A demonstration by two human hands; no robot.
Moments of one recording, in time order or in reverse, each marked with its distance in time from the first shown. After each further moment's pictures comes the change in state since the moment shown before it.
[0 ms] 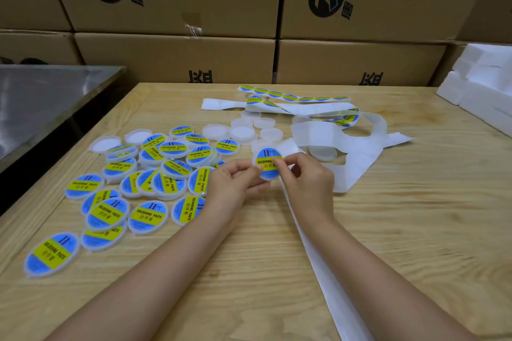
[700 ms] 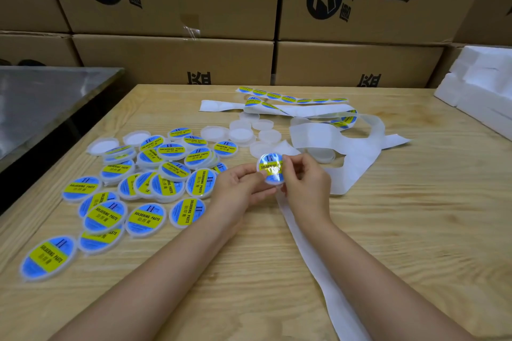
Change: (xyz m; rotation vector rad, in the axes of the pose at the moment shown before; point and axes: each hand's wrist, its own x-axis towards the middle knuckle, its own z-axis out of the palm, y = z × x) left_hand -0.006 0.003 0.006 -0.025 -0.146 -0.064; right_hand 0.000 0.004 0.003 0.299 -0.105 0.358
